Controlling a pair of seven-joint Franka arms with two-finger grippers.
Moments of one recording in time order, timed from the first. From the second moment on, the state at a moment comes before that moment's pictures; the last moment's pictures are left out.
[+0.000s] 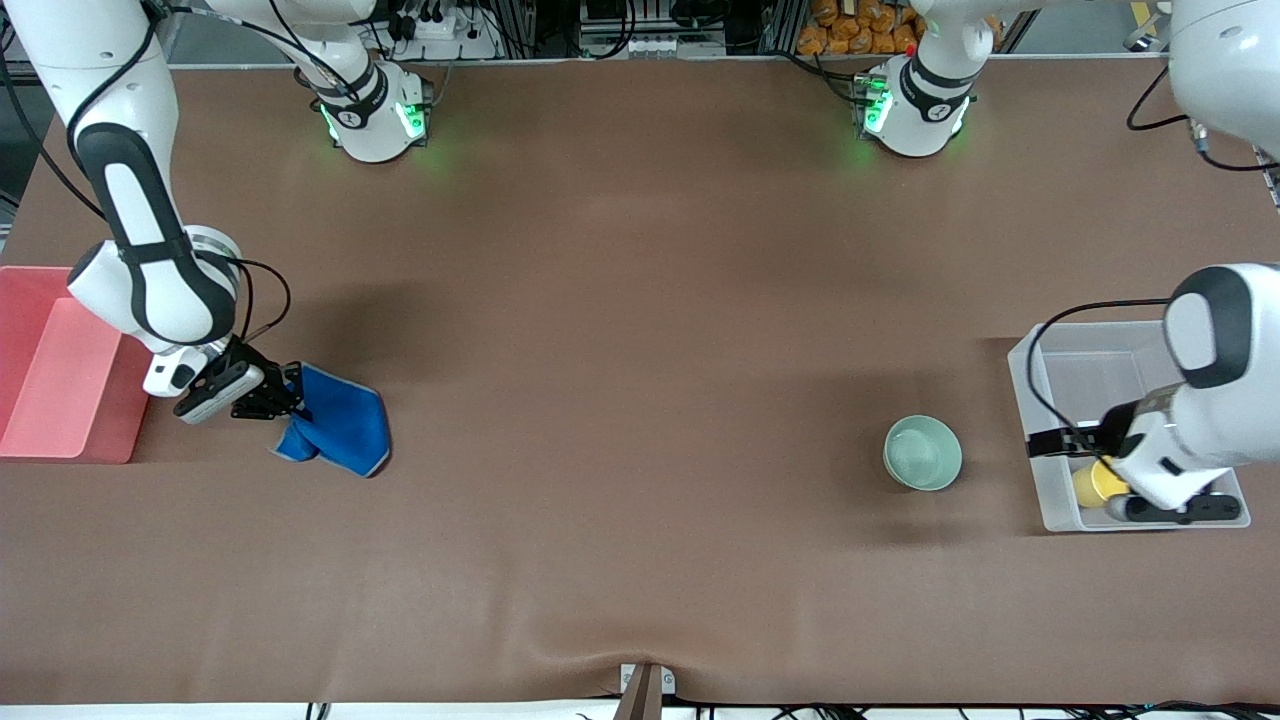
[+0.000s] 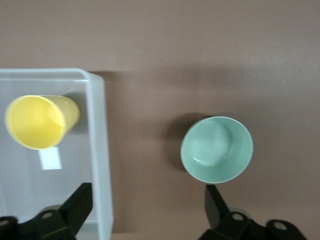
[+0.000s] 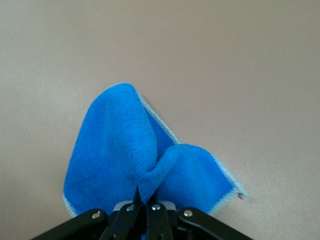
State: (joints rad) left arm 0.09 0.56 -0.10 -1.40 0.00 1.87 -0.01; right arm -0.04 0.39 -0.08 -2.20 1.15 2.65 -1.64
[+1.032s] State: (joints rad) left arm 0.05 0.66 -0.10 -1.66 0.00 2.27 -0.10; right arm -0.04 0.34 -0.18 -2.01 0.69 2.29 -1.17
